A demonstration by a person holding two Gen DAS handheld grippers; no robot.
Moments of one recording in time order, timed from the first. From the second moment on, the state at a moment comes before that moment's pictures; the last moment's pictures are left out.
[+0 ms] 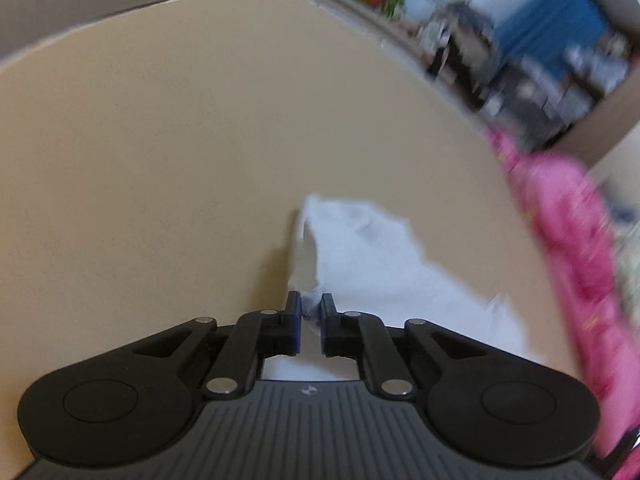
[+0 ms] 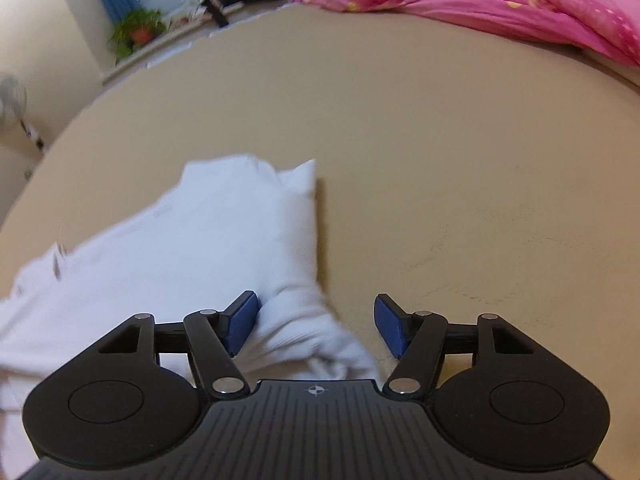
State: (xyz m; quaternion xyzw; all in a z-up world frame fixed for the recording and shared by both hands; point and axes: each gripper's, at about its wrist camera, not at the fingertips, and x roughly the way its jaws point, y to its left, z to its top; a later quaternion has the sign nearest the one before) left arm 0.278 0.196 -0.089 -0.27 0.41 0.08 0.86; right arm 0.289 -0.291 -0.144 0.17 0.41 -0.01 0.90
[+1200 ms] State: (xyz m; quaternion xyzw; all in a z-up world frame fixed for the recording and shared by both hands) left arm 0.048 0.111 -0.046 0.01 0.43 0.07 0.90; right arm 0.069 -0.301 -0.145 0.12 0.45 0.00 0.89
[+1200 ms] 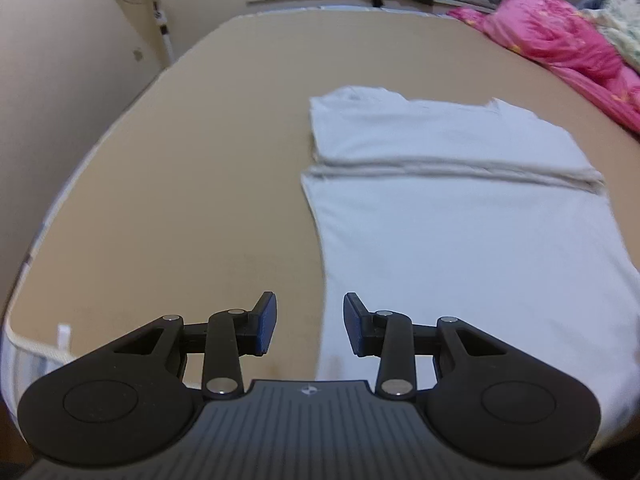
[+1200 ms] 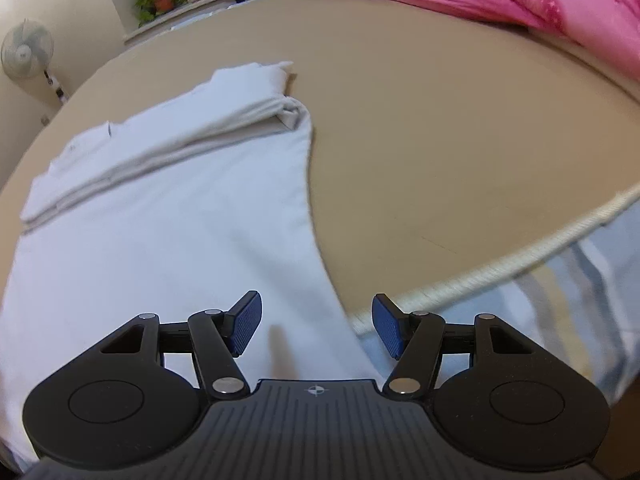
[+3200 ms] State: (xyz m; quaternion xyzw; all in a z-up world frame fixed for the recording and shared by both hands) left arm -0.025 0.157 -0.097 -0.18 0.47 0.04 0.87; right arm 0.011 -0.339 -0.126 0.25 0.42 0.00 0.87
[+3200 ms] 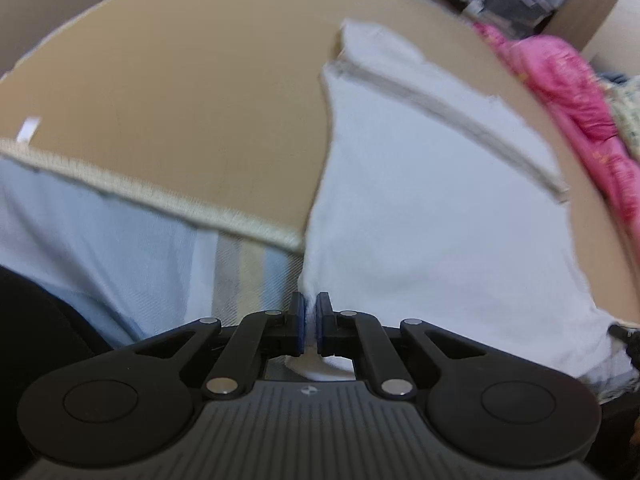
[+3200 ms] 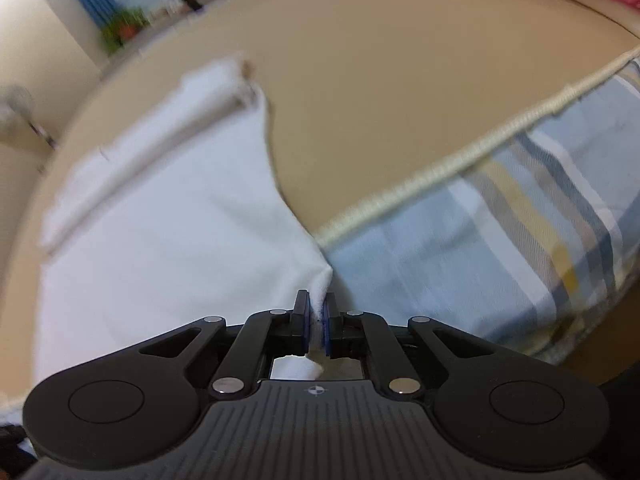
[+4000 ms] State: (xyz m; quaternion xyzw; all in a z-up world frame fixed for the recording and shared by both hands) left arm -0.114 0.221 0.073 -0.22 0.34 -0.11 0.91; right arm -0.090 -0.418 0.017 0.36 0.28 0.15 0.88
